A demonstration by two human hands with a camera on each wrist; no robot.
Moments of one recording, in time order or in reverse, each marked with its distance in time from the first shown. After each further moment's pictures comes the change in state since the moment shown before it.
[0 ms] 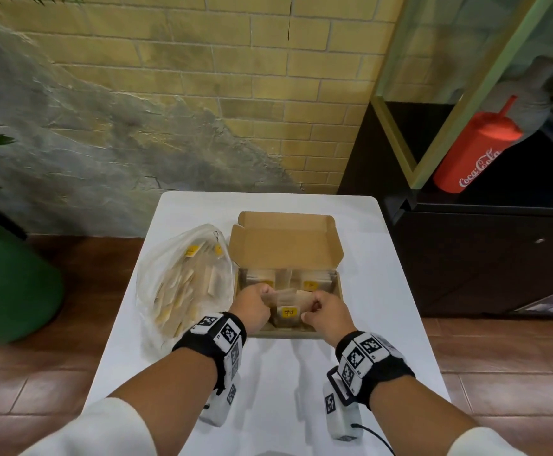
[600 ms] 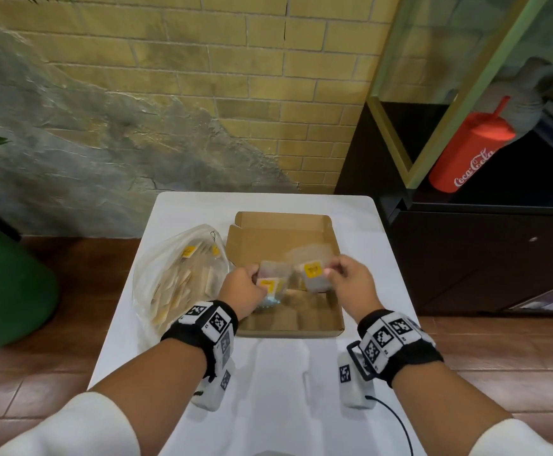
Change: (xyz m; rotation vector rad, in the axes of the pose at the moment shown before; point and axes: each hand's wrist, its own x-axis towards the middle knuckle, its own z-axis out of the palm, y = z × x) left_hand 0.004 0.011 -0.020 0.061 0.195 0.126; right_hand 0.006 -0.018 -0.050 0.188 0.251 -0.161
